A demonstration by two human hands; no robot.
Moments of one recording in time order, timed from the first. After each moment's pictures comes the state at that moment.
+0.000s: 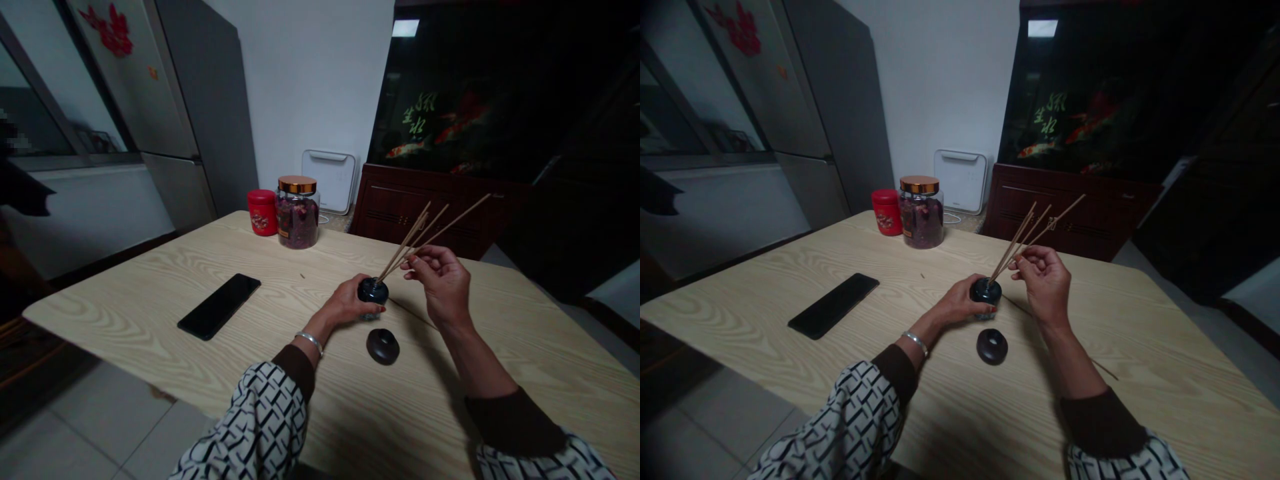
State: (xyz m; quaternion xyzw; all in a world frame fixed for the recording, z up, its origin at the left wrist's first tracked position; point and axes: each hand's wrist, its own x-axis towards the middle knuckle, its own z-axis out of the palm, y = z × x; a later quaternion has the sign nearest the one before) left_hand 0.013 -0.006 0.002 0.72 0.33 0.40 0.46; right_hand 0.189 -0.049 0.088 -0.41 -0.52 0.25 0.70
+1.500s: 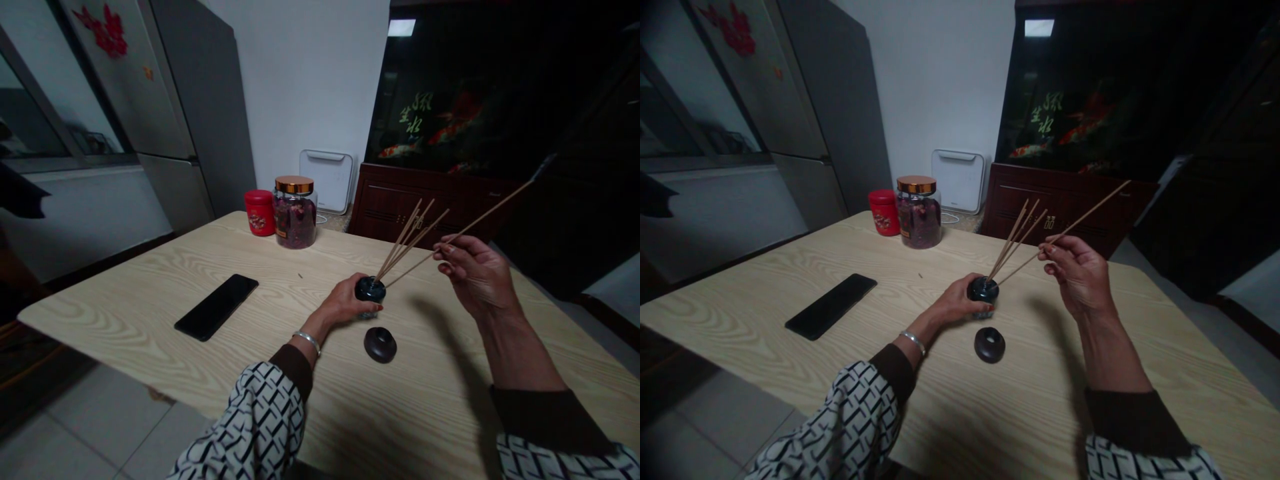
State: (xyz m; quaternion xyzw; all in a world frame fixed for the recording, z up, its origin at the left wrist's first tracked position) left_hand 0.013 -0.006 0.002 0.71 0.33 0.40 0.48; right_hand 0.239 -0.057 0.121 -0.42 -0.49 0.32 0.69
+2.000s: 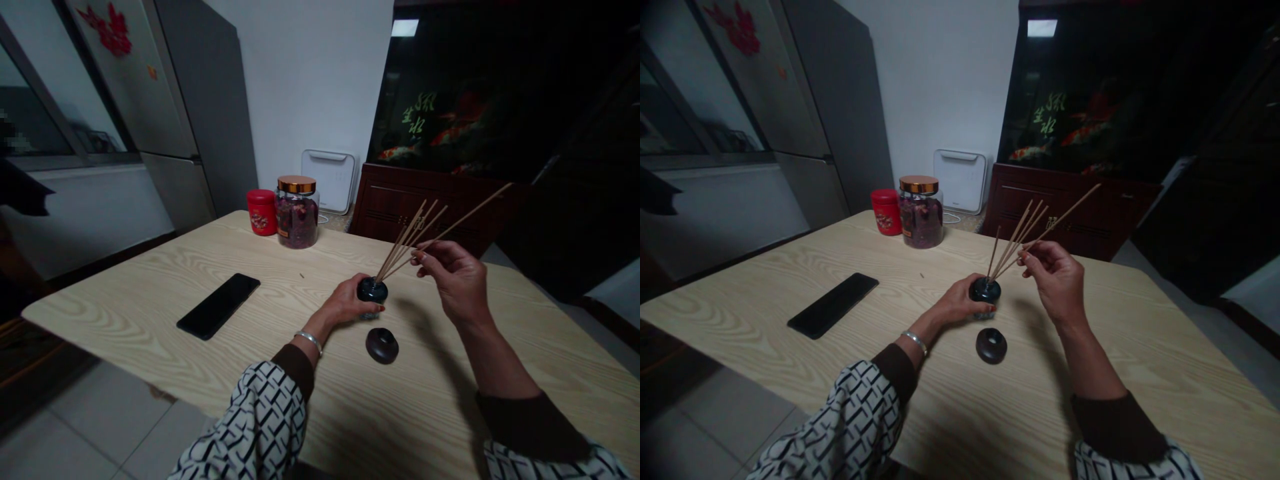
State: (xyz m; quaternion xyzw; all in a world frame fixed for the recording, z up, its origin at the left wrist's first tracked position) left_hand 0.013 -0.006 0.001 0.72 0.34 0.40 0.45; right_hand 0.203 -0.060 0.110 -0.42 -0.60 0.21 0.65
